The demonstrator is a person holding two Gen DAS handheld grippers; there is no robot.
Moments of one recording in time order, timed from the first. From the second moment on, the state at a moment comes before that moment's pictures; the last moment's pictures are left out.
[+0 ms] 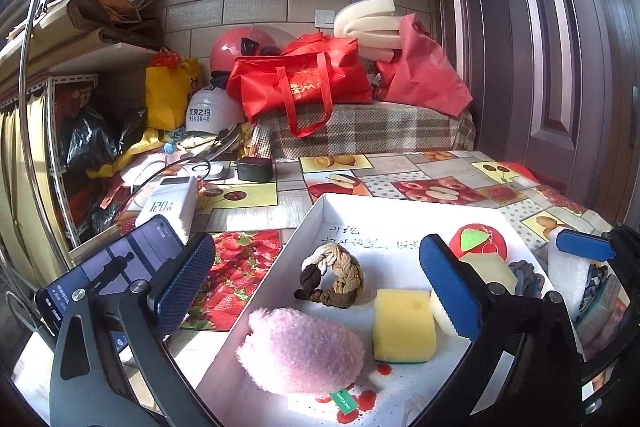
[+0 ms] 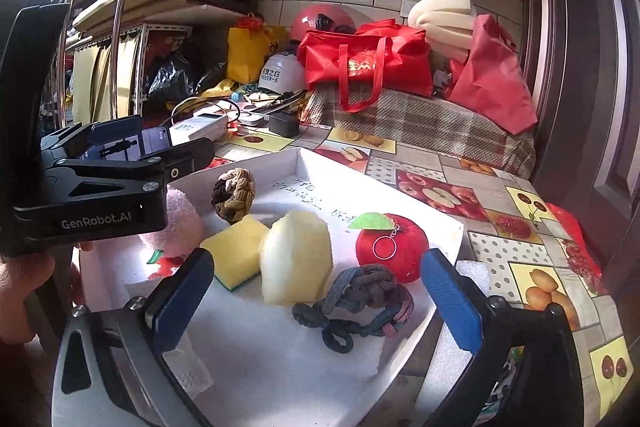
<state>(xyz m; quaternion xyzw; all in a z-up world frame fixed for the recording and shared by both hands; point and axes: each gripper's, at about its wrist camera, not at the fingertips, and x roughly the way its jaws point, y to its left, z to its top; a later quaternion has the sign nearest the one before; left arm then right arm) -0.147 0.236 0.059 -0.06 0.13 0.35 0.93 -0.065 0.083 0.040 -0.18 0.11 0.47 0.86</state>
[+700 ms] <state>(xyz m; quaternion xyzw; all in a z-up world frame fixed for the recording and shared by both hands) -0.178 0.246 0.063 -0.11 0.09 0.41 0.90 -0.097 0.111 0.026 -0.27 0.08 0.46 0.84</state>
